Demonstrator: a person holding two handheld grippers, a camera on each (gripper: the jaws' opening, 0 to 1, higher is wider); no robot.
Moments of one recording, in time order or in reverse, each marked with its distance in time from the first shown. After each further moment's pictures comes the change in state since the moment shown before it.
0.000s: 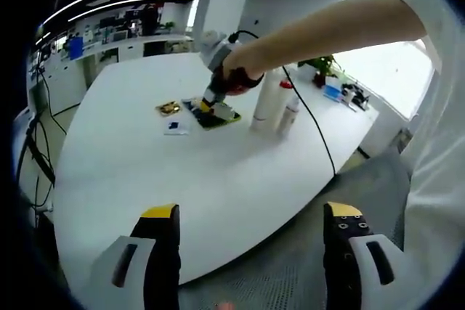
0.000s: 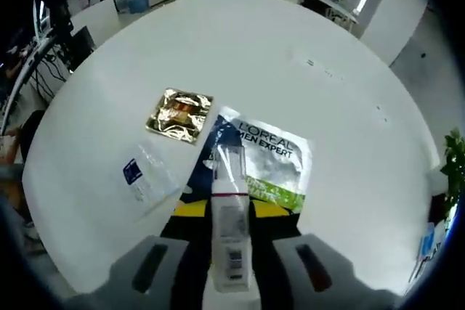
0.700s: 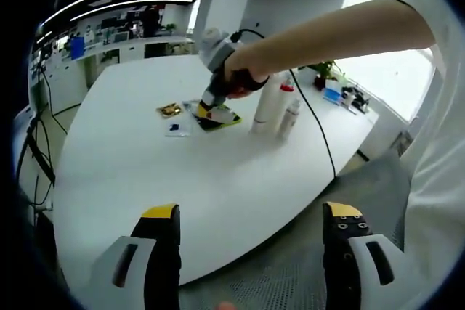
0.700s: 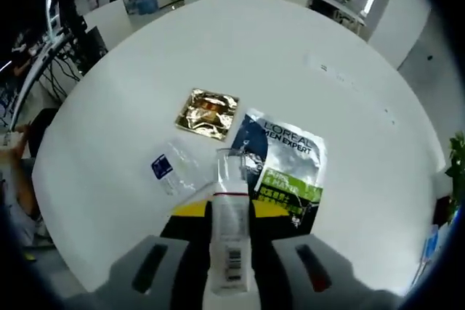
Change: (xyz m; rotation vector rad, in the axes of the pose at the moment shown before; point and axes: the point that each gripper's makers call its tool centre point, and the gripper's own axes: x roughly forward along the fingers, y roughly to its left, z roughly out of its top) left arm -0.002 0.001 0.001 -0.008 -0.014 -0.003; right arm -0.016 0.032 -0.003 -0.018 -0.009 0.062
